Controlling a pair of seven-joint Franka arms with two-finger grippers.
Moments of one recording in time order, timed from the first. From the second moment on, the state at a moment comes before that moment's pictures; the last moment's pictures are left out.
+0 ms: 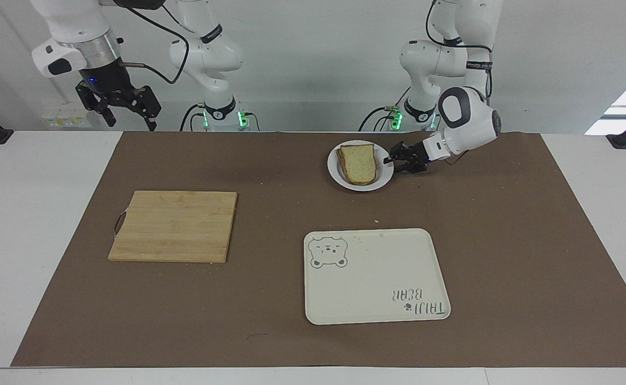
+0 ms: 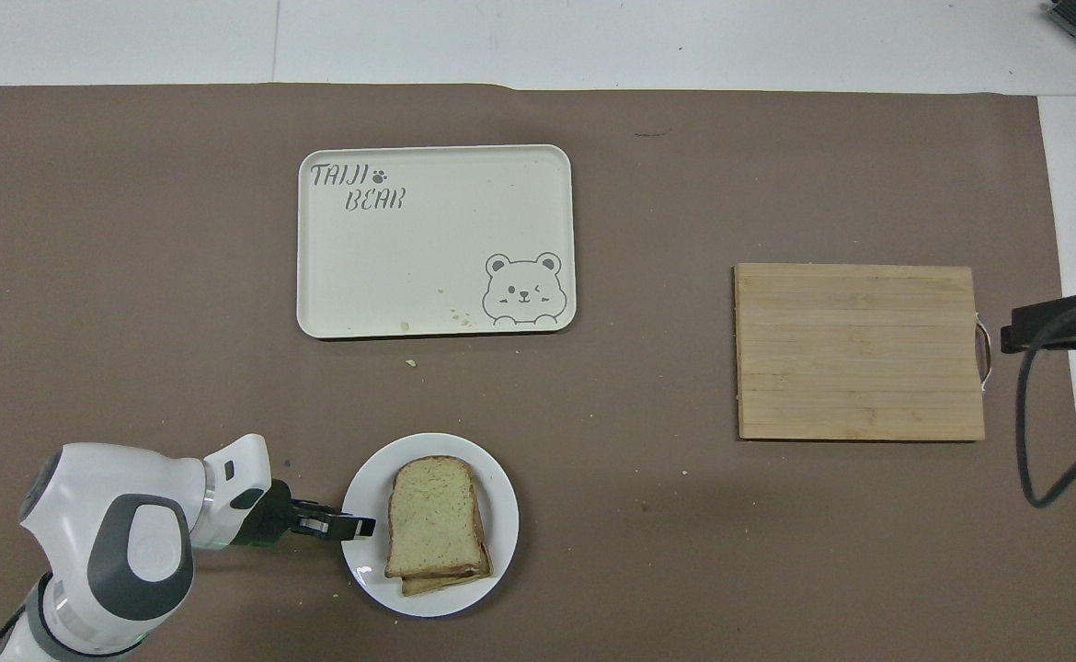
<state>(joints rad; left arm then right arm) -0.35 -0.17 0.13 -2.70 -0.89 2.19 0.69 -0.02 -0.11 -0.02 -1.62 -0.02 1.51 0.09</state>
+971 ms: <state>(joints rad) -0.21 -0.06 0.15 -2.50 -0.98 2.02 0.68 -0.02 -0.11 -0.02 -1.62 -0.02 1.51 0.08</state>
